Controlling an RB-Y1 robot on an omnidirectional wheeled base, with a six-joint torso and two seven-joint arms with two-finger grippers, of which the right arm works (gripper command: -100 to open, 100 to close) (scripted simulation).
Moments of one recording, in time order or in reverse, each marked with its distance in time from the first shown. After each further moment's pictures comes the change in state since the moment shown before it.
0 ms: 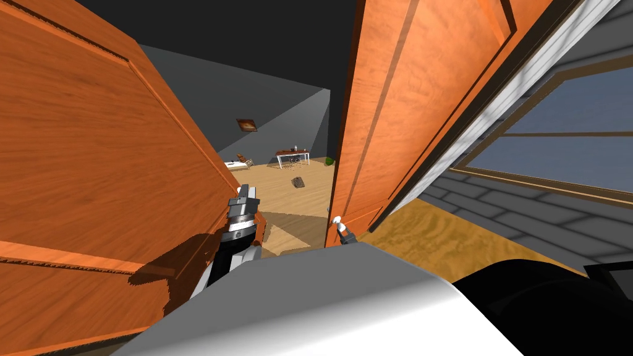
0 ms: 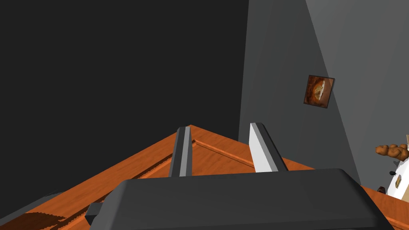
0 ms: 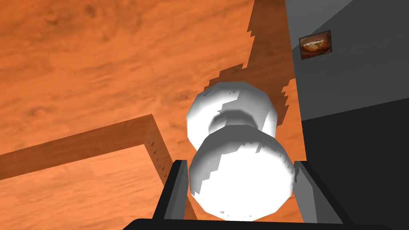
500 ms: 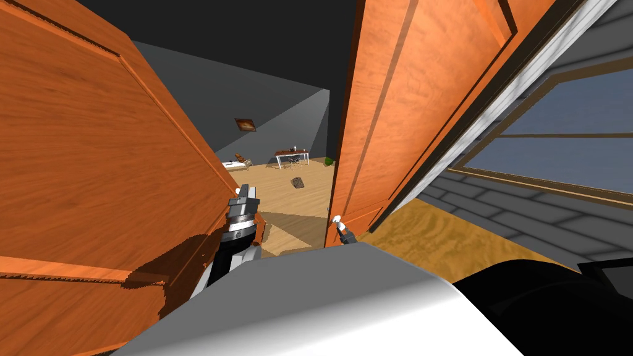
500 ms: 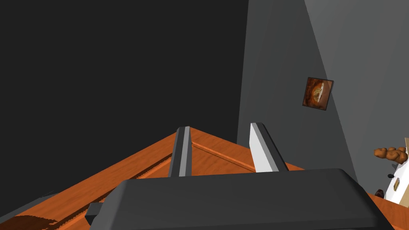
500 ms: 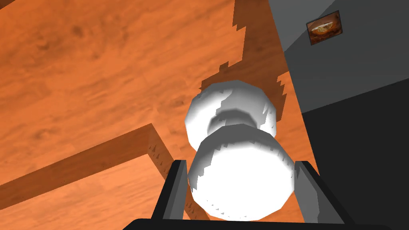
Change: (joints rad) arm -0.029 -0.009 0.013 0.032 -0.033 0.002 -0.109
